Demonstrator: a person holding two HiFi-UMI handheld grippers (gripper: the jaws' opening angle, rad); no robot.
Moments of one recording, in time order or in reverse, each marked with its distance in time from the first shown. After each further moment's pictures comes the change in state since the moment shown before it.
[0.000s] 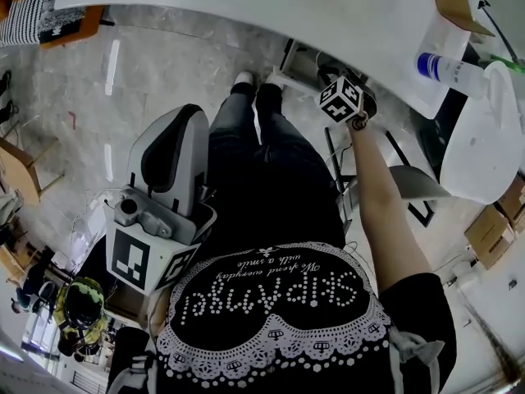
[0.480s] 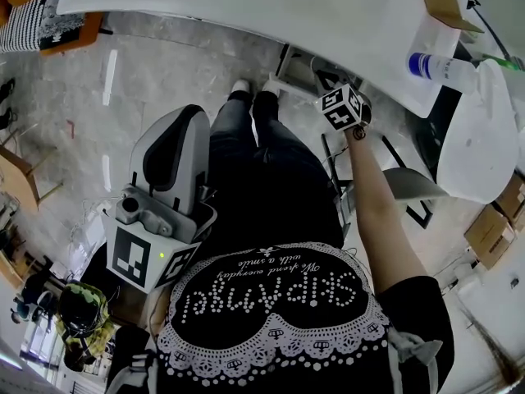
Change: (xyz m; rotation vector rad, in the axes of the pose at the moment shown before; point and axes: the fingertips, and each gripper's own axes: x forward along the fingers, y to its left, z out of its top) left arm -0.003 -0.007 0.004 0.009 -0.028 -0.030; right arm -0.028 -0.011 0.013 0.165 -0.134 -0.068
